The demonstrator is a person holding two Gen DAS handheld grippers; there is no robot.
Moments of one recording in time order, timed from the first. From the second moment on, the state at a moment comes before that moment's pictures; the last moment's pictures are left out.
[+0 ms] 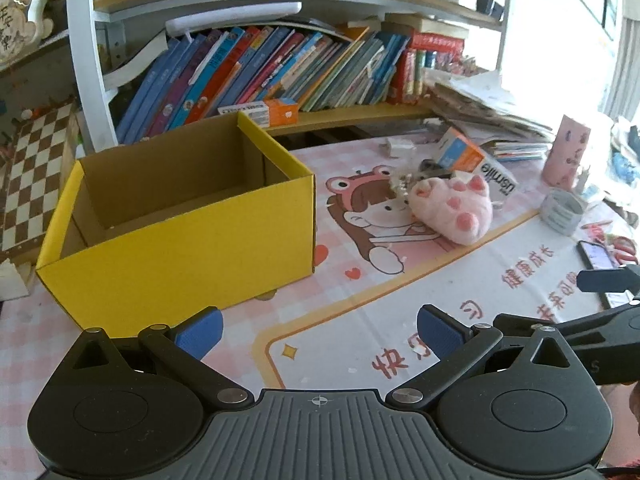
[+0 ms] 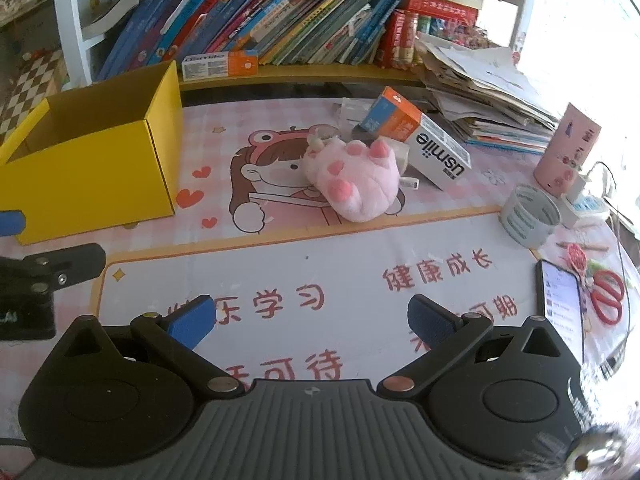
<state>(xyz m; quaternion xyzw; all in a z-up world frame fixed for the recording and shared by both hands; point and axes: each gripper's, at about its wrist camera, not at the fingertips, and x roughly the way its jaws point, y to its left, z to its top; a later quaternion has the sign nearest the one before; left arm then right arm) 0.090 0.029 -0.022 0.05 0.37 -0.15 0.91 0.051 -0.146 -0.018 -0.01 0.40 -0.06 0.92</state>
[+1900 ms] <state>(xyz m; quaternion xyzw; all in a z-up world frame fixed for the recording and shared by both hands) 0.228 -0.198 -0.094 0.05 0.43 -0.14 0.89 0.199 -0.413 -0.073 0.01 0.45 -0.09 0.89</state>
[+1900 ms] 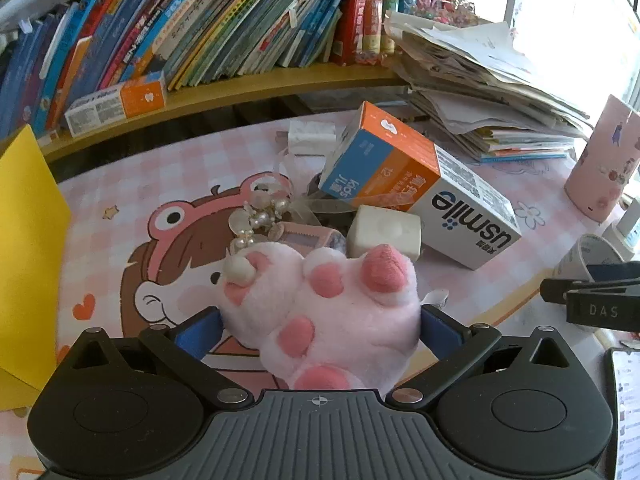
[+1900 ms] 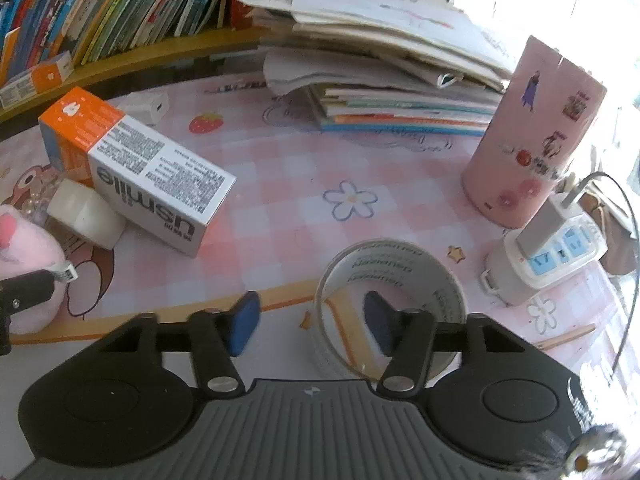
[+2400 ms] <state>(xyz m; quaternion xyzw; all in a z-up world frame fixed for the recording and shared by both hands) 0.217 -0.175 -0.089 0.00 0.44 -0.14 0.89 0.192 -0.390 -0.061 0.03 0.45 -0.02 0.89</state>
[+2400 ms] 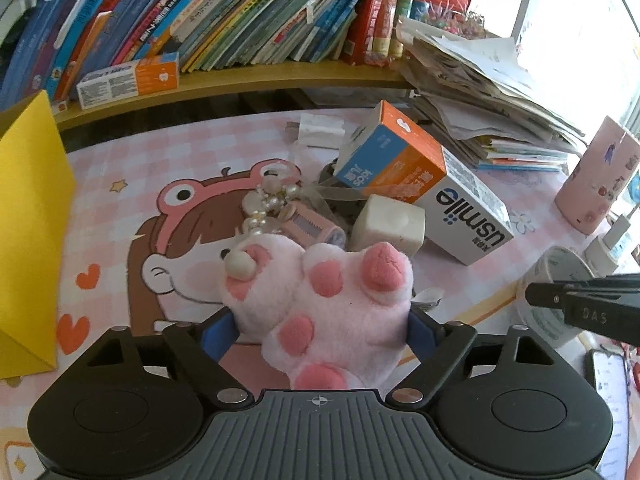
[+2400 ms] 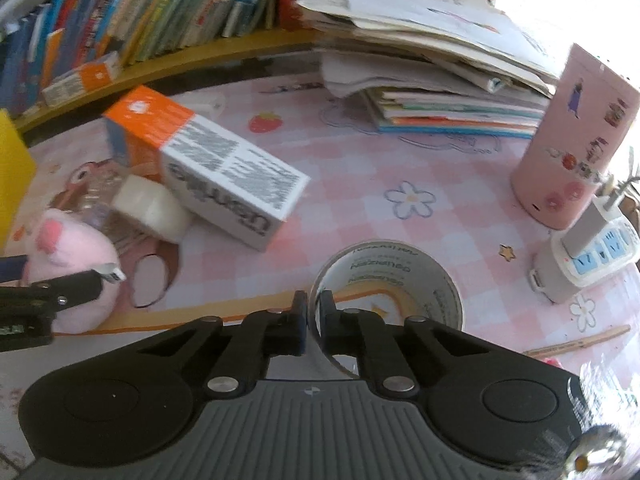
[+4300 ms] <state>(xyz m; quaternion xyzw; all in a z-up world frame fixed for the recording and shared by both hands) 0.076 -0.030 -0.018 -0.01 0.36 -0.11 0.93 0.099 -0.200 -0.030 -0.03 0.44 0.17 0.88</state>
